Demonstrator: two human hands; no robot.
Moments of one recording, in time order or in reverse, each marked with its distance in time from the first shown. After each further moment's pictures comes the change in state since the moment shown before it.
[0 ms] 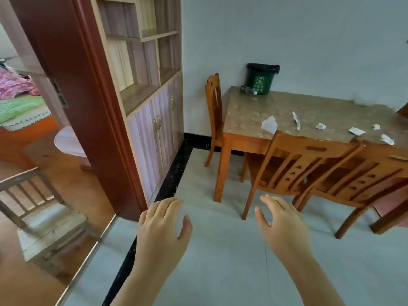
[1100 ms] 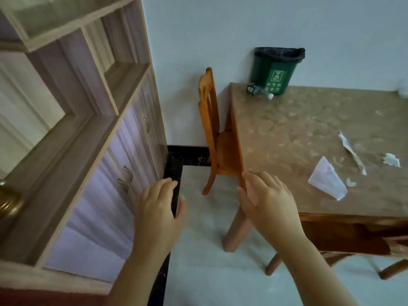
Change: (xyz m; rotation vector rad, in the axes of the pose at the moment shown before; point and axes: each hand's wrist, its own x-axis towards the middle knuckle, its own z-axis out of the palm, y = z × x) left_hand 0.580 -0.207 0.256 -0.113 -0.065 0.048; right_hand 0.576 -0.047 0.253 -0.023 -0.023 0.020
